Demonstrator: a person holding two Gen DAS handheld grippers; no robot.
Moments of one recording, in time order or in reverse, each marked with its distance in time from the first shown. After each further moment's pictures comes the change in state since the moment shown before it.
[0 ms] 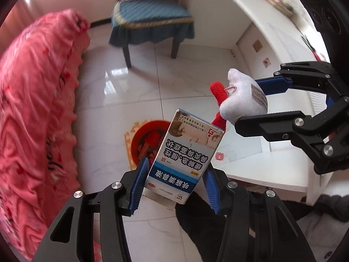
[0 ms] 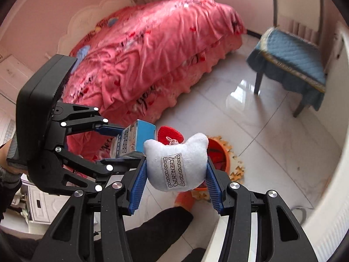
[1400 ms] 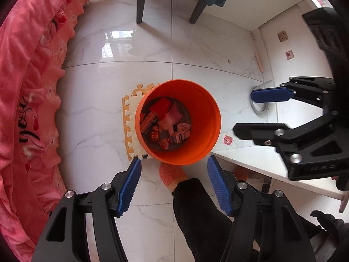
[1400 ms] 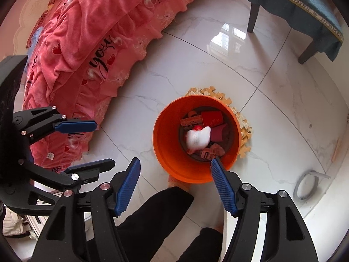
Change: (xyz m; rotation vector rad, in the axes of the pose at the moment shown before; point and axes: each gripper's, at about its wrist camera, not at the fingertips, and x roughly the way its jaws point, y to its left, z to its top) left arm 0.116 0.085 -0.031 -0.126 0.185 -0.079; right arm 0.200 -0.023 -0.002 0.172 0.310 -0.086
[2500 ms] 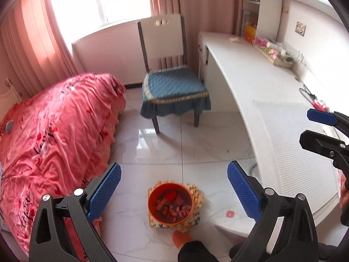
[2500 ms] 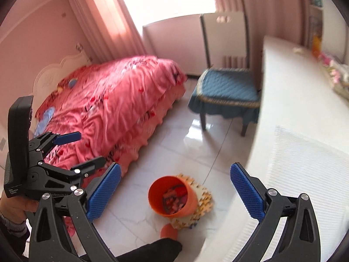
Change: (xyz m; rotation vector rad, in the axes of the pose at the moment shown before) left arm -0.269 -0.228 -0.030 0.089 -0.649 0.311; right arm -0.353 -0.023 -0.215 0.106 -0.759 -0.143
